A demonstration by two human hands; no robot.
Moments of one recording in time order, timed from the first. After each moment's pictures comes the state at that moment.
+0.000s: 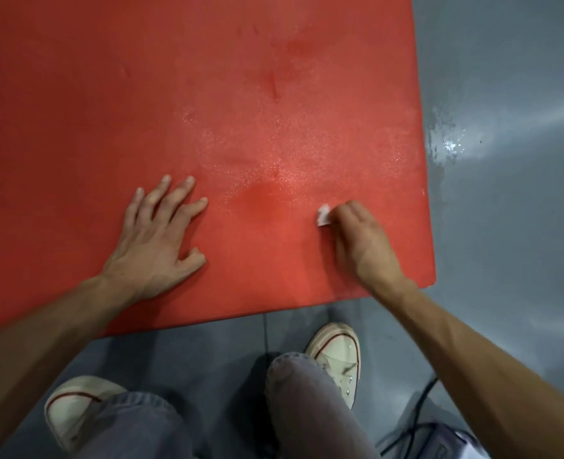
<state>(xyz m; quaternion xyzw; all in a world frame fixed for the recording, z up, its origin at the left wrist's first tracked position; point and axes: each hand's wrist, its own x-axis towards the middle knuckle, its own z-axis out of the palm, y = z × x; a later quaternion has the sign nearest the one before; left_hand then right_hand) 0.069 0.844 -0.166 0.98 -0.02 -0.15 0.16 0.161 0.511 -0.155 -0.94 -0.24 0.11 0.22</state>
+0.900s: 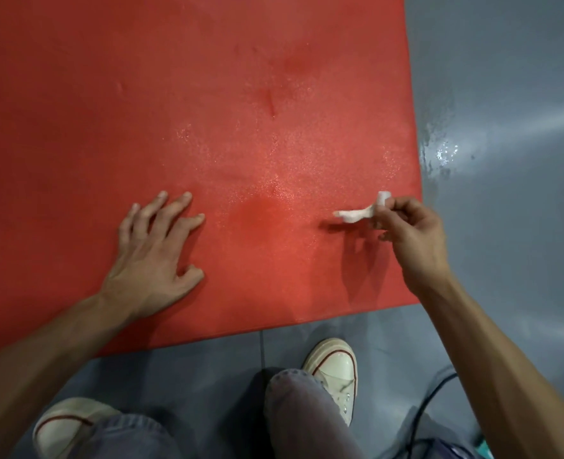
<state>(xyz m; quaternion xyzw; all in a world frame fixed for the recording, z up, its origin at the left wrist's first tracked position) 0.073 0.842 -0.165 0.97 0.01 -0.15 0.20 0.200 0.496 -0.106 -0.81 0.19 0.15 0.53</state>
